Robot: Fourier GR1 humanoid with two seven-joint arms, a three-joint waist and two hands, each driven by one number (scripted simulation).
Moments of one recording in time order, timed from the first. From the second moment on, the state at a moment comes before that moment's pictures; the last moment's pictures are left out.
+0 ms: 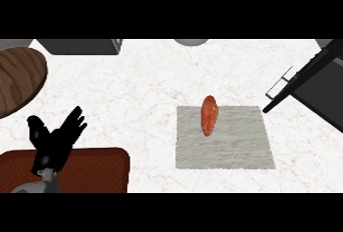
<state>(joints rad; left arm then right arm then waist) -0.03 0.19 0.09 -1.41 0.13 -0.02 0.30 -0.89 -0.58 -0.69 -1.47 0.88 0.13 0.77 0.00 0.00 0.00</state>
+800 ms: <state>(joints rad) -0.03 0.18 0.10 -1.40 0.12 -0.02 0.29 -0.89 -0.74 -0.84 -1.58 0.85 -0.07 0.89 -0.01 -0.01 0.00</state>
